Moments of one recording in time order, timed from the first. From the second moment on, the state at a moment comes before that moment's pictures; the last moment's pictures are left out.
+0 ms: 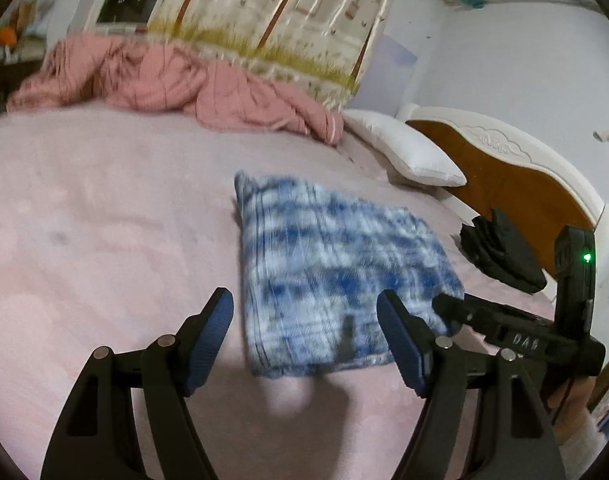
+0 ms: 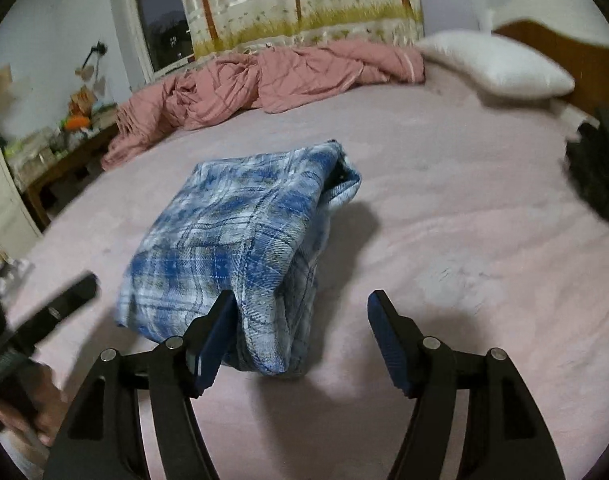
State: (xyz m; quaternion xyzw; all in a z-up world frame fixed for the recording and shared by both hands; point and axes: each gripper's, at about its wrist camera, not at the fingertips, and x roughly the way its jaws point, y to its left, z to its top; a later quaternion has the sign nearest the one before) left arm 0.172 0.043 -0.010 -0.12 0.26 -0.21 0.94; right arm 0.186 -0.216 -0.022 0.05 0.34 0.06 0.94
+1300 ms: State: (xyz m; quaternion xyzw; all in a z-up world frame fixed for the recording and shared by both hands) left arm 0.244 0.052 -0.049 -0.27 0.39 -0.27 0.83; right arm 0.260 -0.242 -0.062 0.29 0.37 0.23 0.85
